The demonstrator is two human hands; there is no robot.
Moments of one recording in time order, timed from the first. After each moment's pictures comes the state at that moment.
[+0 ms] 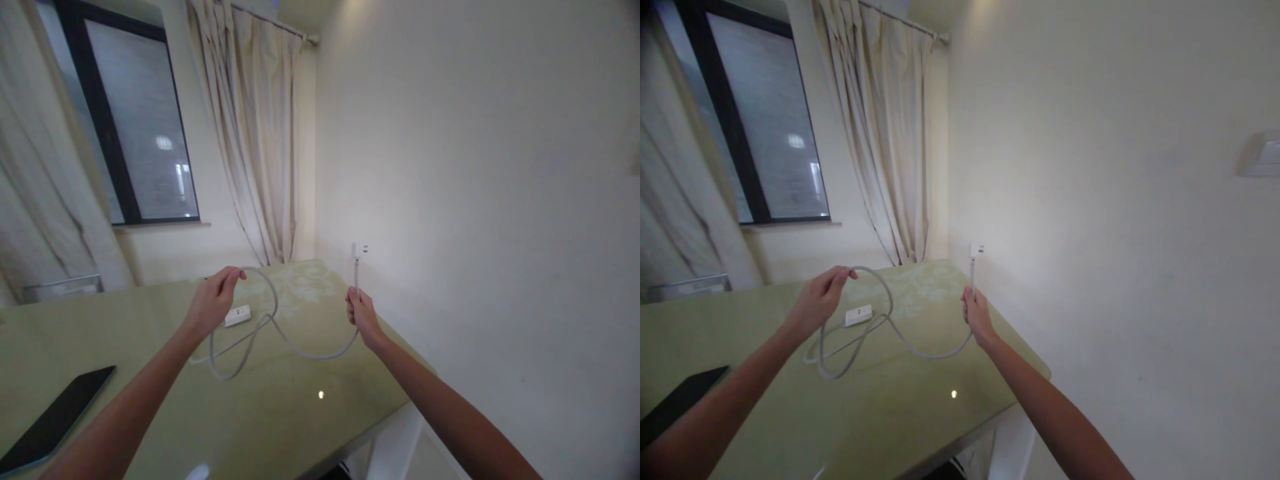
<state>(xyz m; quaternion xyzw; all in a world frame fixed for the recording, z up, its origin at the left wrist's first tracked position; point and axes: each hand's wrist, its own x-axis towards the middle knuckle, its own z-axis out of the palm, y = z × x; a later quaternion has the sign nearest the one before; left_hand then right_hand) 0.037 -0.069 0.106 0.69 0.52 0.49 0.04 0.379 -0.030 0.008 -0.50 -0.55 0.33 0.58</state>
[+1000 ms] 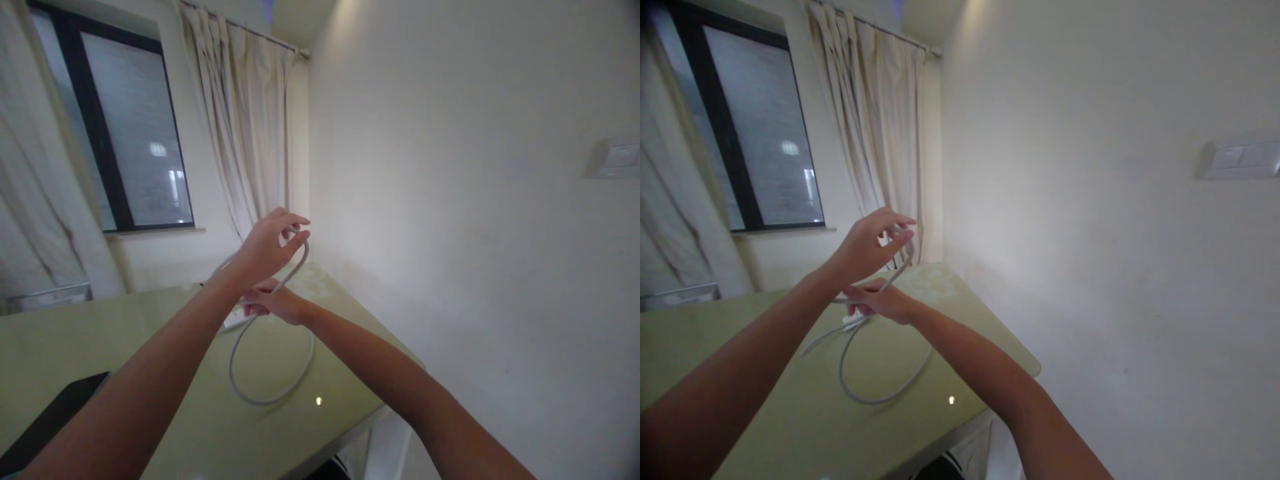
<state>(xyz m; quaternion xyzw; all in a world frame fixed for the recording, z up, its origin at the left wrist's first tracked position) 0.143 -0.087 0.231 0.82 0.27 0.49 -0.09 0.227 -0.044 0.106 -0.13 -0.74 0.56 0.35</state>
